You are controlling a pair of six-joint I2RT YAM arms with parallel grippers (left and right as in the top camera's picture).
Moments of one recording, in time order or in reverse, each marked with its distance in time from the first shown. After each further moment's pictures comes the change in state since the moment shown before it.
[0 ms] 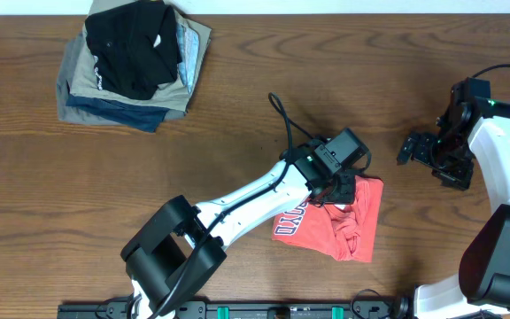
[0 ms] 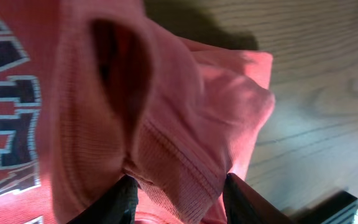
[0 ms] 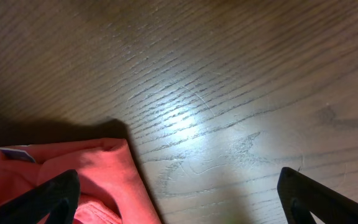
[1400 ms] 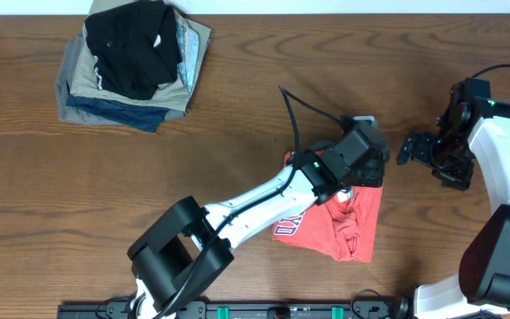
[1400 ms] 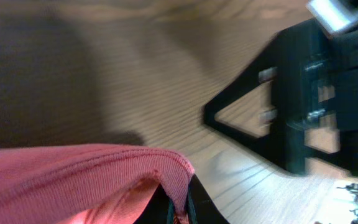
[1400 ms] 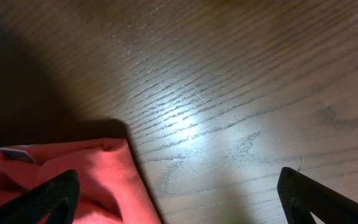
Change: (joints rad) left arm -0.038 0.026 0.000 0.435 -0.074 0.010; right arm 0.000 0.000 0.000 0.000 0.000 0.000
